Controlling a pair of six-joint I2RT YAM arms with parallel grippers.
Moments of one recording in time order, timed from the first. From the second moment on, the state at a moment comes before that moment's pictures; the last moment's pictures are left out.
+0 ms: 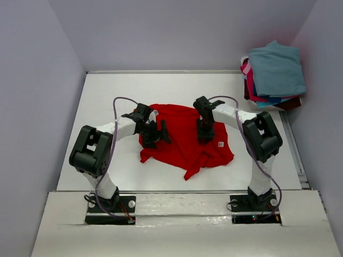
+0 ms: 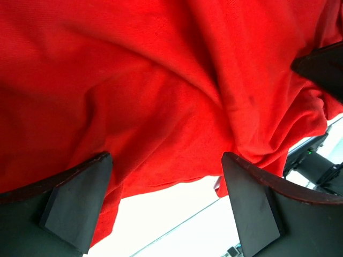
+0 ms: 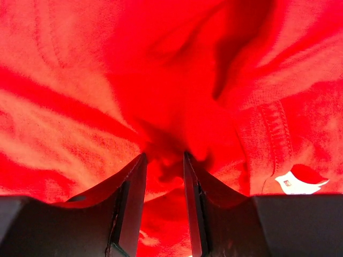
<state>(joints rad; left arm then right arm) -0.41 1.70 0.96 -0.42 0.45 -0.56 0.54 1.97 1.38 -0.83 0.00 0.55</state>
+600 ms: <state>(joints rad) -0.23 1.59 0.85 -0.47 0.44 -0.53 0.41 1.92 1.31 -0.80 -0.02 0.53</state>
